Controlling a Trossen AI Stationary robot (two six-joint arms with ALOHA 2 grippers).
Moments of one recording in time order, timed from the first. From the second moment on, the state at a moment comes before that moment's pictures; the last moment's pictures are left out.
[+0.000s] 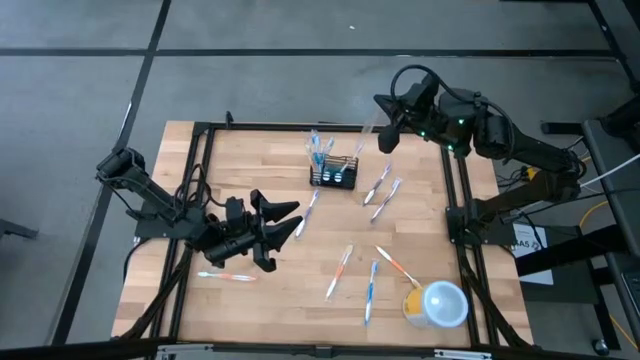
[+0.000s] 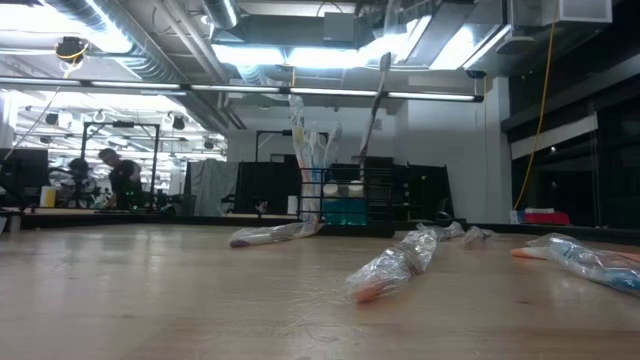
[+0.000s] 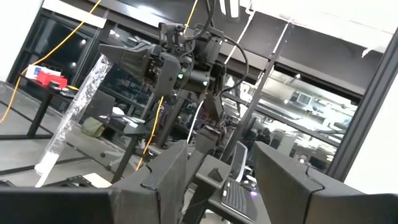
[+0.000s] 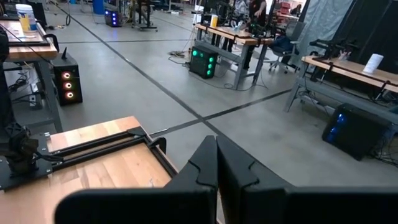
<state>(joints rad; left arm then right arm) -0.58 1.38 1.00 0.96 -0.93 -0.04 -0.12 1.27 1.61 -0.52 0.53 -0.04</state>
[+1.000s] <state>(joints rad) -0.59 1.38 1.00 0.96 -0.92 -0.02 -0.20 1.35 1.61 -0.60 0.47 -0.01</state>
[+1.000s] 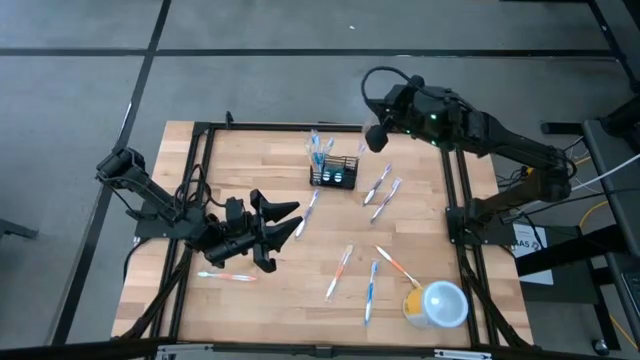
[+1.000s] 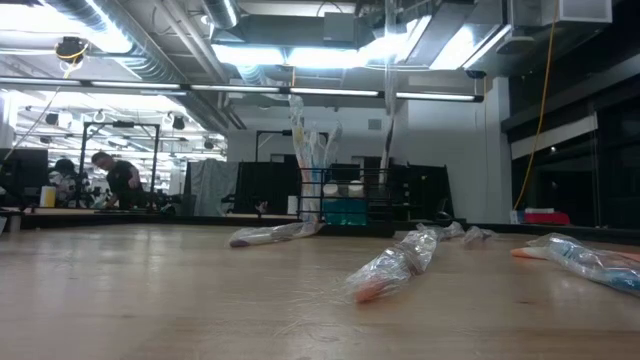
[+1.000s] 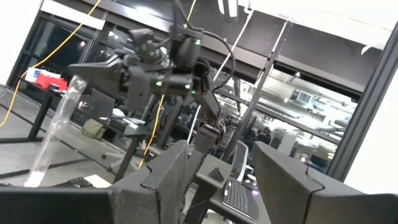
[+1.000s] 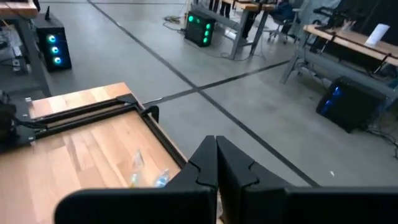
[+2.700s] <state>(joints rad) -0.58 1.37 1.00 0.96 -0.97 0.04 -0.47 1.44 1.55 -0.54 0.09 -0.01</state>
